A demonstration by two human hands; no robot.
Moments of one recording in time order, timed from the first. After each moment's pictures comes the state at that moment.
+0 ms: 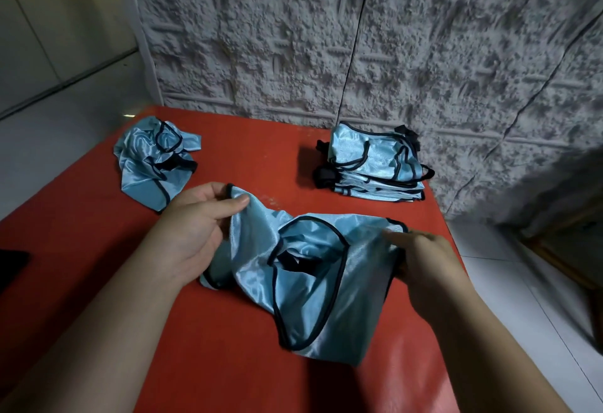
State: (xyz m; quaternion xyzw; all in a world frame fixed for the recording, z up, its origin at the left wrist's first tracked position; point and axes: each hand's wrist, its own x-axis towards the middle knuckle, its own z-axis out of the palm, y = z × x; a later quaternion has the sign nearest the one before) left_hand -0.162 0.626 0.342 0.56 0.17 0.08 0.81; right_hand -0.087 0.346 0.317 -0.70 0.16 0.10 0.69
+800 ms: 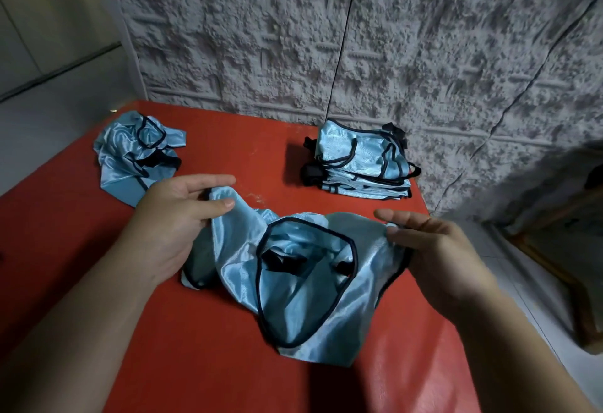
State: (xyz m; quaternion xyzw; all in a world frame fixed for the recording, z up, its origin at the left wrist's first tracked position) left_hand -0.162 0.628 0.341 0.67 0.17 0.12 0.71; right_hand -0.093 0.314 0.346 -0.66 0.01 0.17 0.73
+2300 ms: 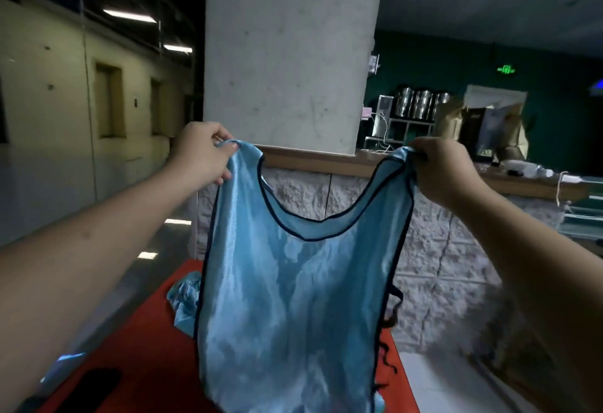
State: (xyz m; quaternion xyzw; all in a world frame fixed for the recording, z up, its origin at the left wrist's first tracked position) left_hand -0.293 0.651 0.757 0.82 0.06 0.43 0.38; right_hand -0.219 0.299 0.785 -0.86 -0.24 -0.39 0.21
